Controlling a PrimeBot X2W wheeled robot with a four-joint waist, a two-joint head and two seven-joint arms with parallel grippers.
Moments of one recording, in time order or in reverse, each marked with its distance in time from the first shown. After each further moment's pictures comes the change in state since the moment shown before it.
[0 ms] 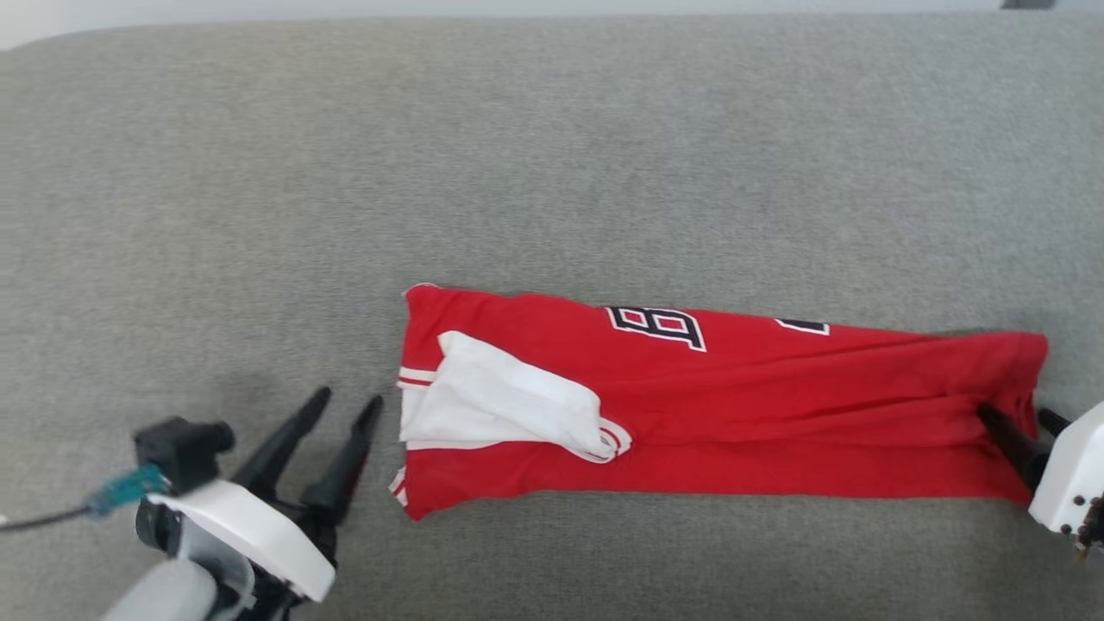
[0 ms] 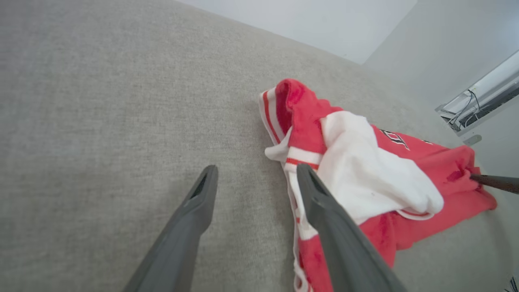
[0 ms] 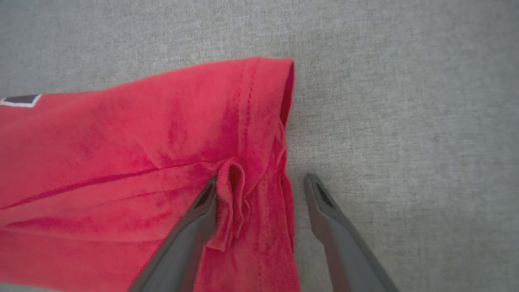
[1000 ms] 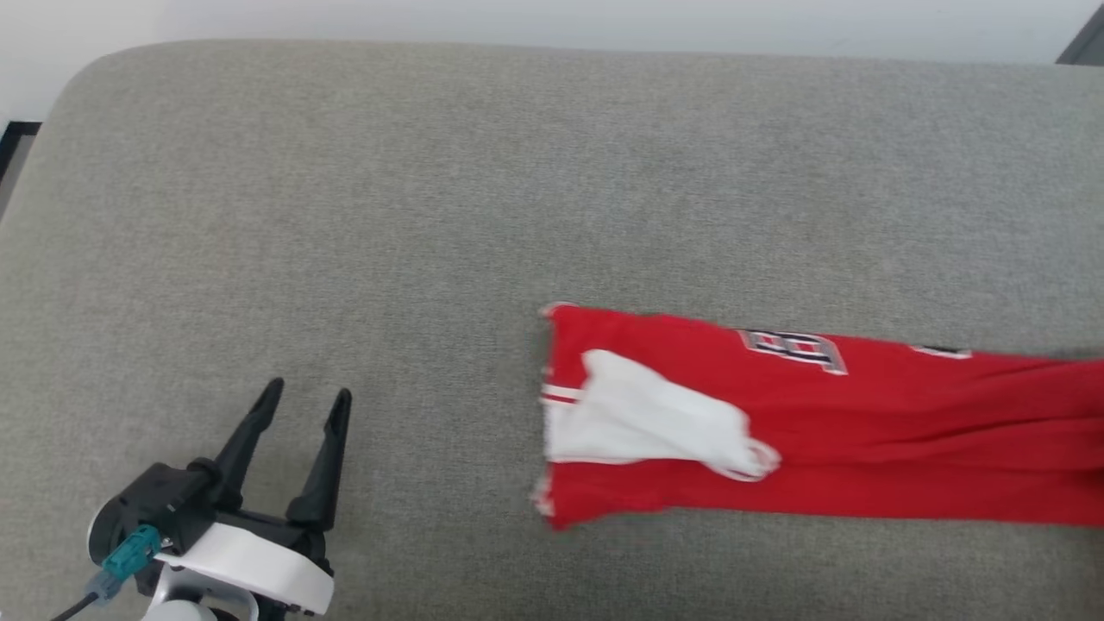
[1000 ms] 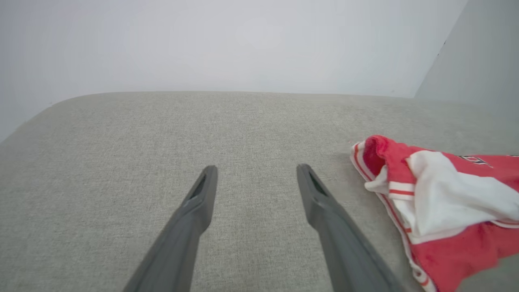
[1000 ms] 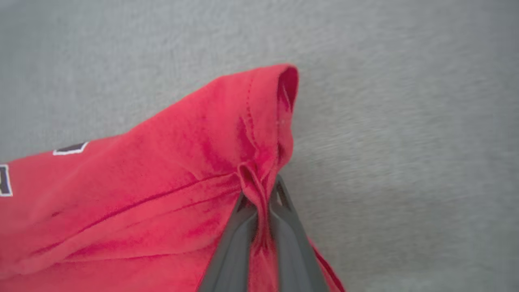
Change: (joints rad) left arm 0.223 -0.284 0.454 -0.114 0.605 0.000 0.000; right arm 0.017 -0.020 -0.267 0.030 0.014 0.001 0.075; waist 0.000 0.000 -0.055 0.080
